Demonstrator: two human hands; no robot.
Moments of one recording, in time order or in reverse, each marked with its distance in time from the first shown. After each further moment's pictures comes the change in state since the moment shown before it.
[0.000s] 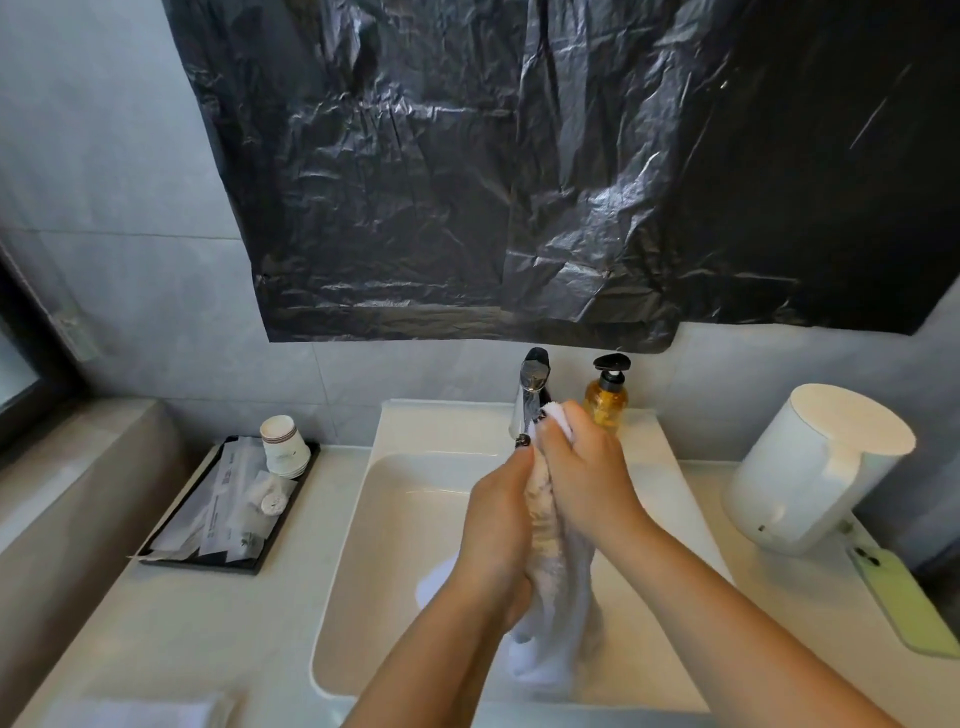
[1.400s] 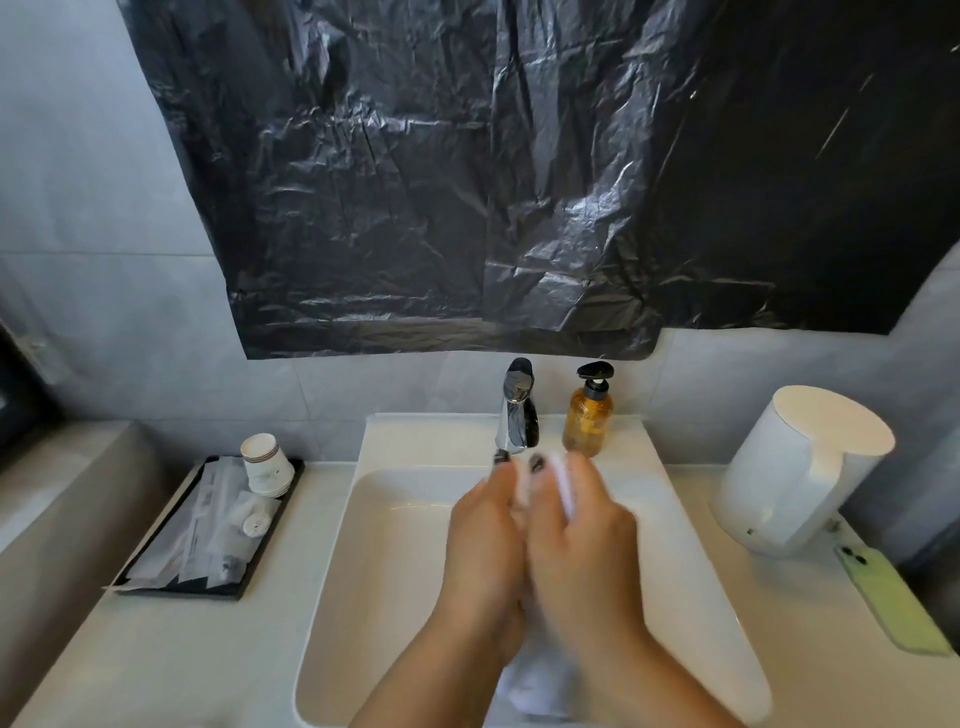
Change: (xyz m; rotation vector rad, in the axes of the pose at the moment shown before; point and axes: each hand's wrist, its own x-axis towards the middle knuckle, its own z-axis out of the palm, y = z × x) left_hand -0.013 0.008 0.008 -0.042 -0.013 0.005; right_hand -0.050 -0.018 0.004 -0.118 0.305 -0.093
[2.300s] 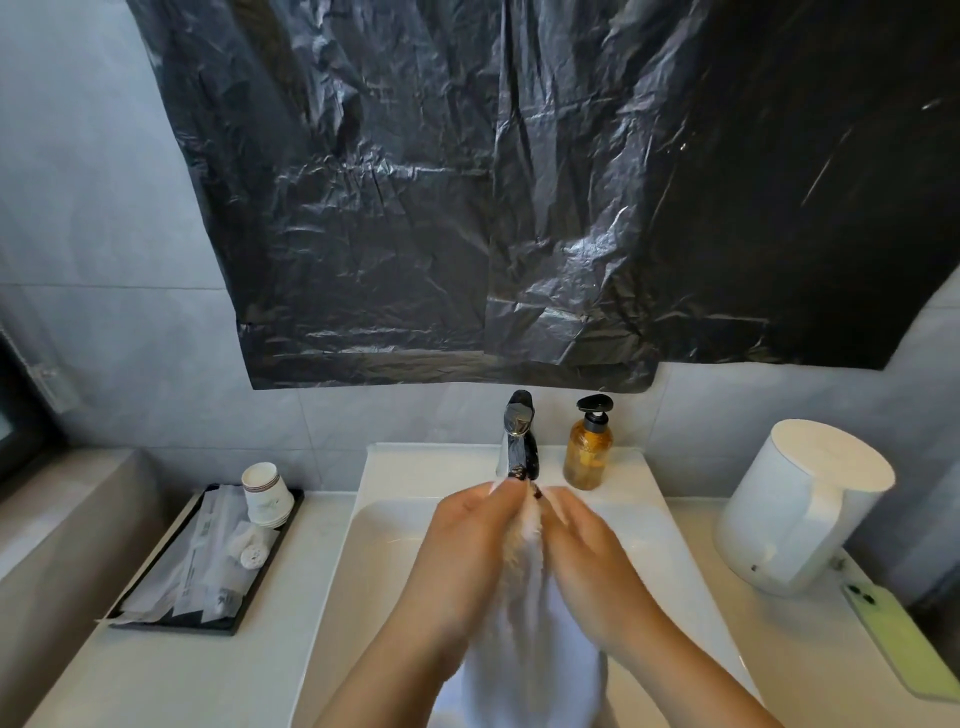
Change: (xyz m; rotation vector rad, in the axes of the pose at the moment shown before) left_hand 0.002 0.028 -0.018 0.143 -0.162 0.164; right_hand 0.029 0.010 -0.012 0.330 -0.514 0.375
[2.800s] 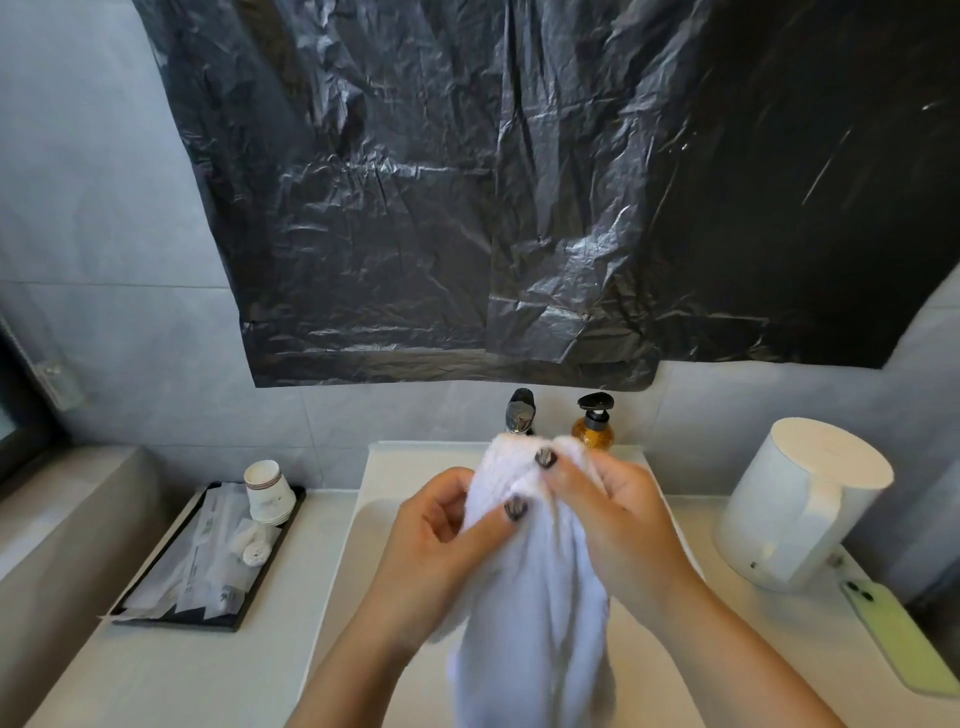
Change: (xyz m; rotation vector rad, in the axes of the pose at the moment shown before) left_hand -0.002 -0.008 -0.034 0.136 -0.116 0.234; right_hand -0.005 -0.030 -0.015 0.171 0.061 -0.317
